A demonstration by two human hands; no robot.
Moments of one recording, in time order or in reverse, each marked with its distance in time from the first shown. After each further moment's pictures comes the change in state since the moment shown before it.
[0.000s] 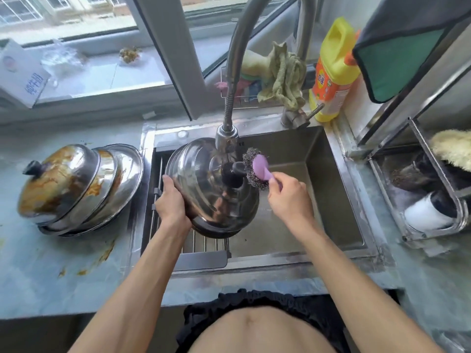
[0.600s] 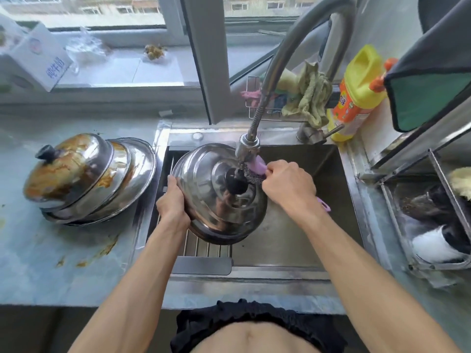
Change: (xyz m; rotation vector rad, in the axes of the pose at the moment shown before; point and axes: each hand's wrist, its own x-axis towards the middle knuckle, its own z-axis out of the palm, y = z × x) left_hand 0.034 0.014 -0.011 -0.047 0.049 -0.086; right_hand 0.044 -0.072 -0.013 -0.413 -0.212 -0.095
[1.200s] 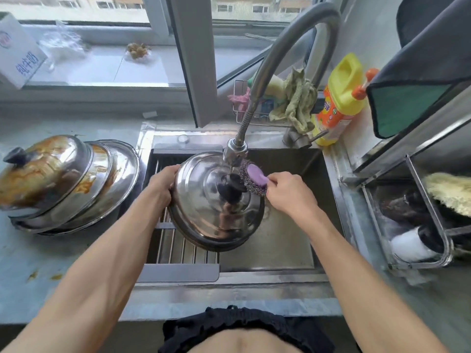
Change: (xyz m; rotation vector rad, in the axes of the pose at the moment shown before) left_hand 0.105 0.023 0.034 0.347 -0.316 -0.098; right_hand -0.001 0.033 -0.002 0.101 -0.082 0.067
